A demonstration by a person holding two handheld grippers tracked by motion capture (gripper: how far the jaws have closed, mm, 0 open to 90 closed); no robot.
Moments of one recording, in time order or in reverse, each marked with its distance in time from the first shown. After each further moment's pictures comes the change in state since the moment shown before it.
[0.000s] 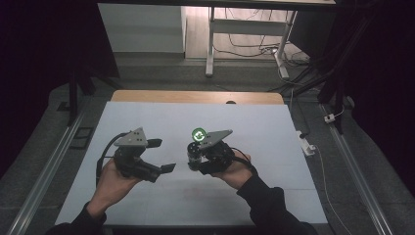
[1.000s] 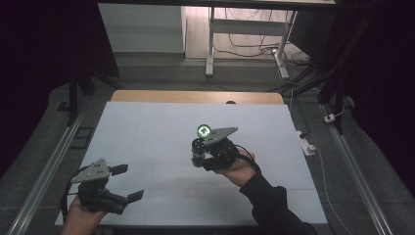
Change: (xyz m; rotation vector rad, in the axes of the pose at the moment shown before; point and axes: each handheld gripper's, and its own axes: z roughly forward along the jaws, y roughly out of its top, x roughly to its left) left arm -0.015 -0.093 -0.052 -0.038 0.082 -0.130; right arm -0.010 -0.002 -0.007 -0.015 -0.033 0.026
